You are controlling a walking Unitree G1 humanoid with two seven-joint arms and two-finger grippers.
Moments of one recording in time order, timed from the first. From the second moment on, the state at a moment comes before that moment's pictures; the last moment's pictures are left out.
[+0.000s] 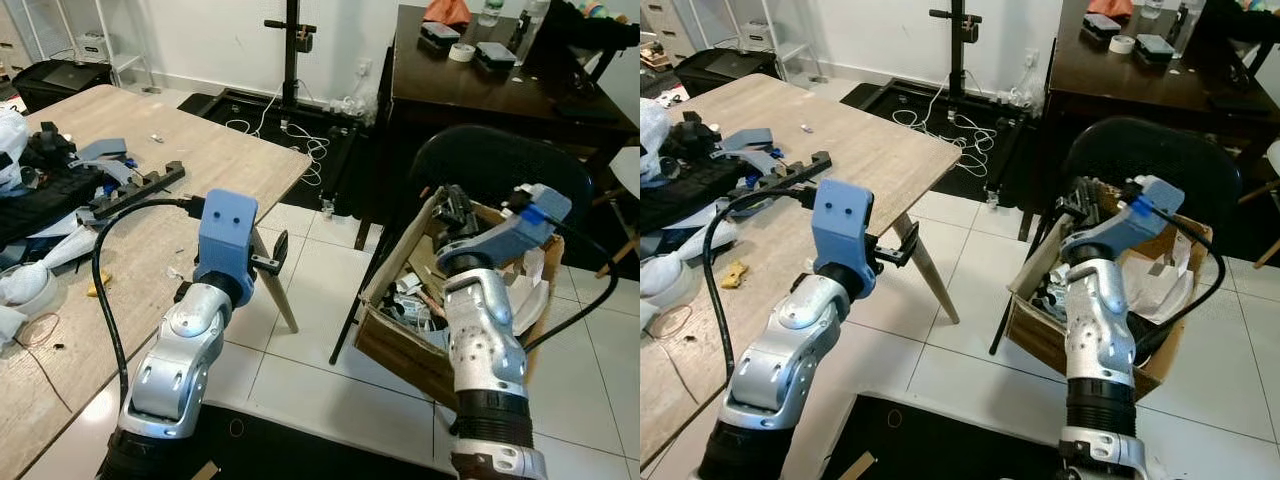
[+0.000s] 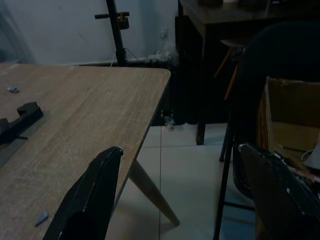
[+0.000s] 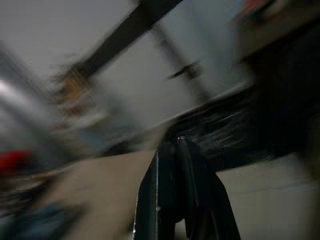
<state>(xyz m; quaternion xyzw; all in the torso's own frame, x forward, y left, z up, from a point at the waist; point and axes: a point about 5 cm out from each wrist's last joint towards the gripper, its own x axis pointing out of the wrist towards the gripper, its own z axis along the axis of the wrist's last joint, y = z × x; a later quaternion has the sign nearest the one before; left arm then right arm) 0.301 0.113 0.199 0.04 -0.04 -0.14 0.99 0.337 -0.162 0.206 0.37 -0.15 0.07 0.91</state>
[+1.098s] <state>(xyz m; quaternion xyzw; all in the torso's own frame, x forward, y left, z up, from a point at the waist) 0.301 0.109 0.198 0.04 -0.04 -0.15 0.99 0.337 -0.163 0.219 0.18 -0.17 0.06 0.97</state>
